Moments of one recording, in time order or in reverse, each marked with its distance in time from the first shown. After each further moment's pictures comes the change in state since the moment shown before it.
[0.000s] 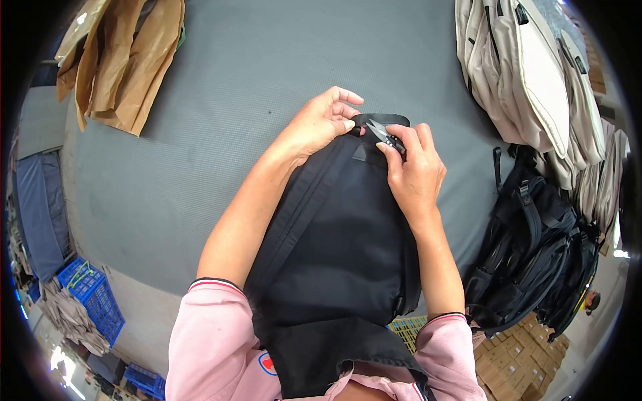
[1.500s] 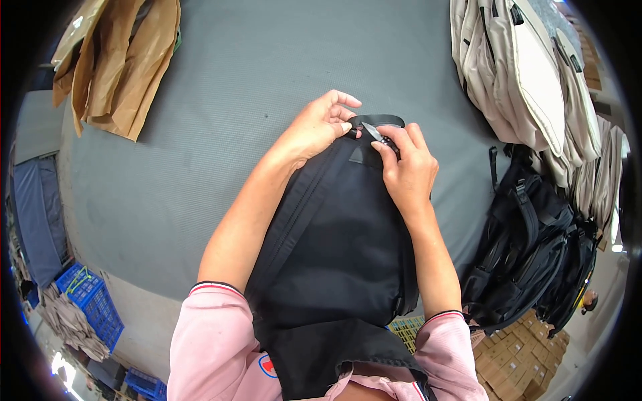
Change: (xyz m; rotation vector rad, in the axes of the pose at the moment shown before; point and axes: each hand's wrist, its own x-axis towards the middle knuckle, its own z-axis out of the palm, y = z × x) left_hand 0.003 0.000 0.002 -0.009 0.004 -0.004; right_hand 0.003 0.004 0.007 0.026 0.009 -0.007
